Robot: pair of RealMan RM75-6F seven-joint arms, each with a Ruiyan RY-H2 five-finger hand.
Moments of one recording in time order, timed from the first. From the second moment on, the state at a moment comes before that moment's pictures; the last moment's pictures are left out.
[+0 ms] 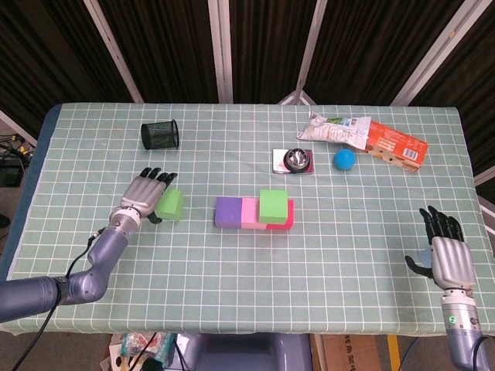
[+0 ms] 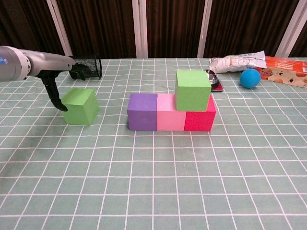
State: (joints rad) left arm -0.99 -1.35 -0.11 -1.56 0.53 0.85 0.66; right arm 0.18 -1.22 0.13 -1.59 -1.25 1.34 -0.10
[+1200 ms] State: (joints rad) left arm -1.02 -1.39 -0.07 -1.40 0.70 0.73 0.52; right arm 0.18 -1.22 0.14 -1.61 -1.21 1.32 -0.11
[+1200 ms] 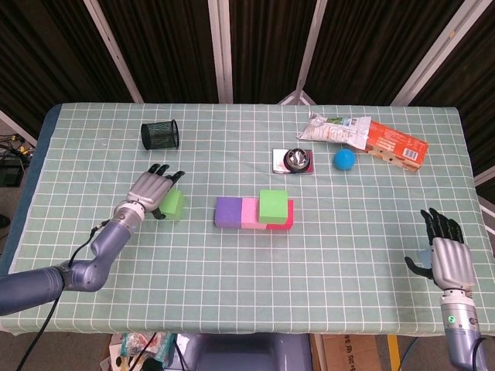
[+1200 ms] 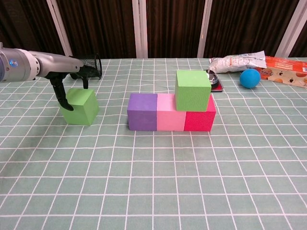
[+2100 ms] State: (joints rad) left arm -1.00 -1.31 -0.08 -1.56 0.68 0.80 0.50; right arm 0.17 -1.22 0.15 -1.62 -1.21 1.31 -0.10
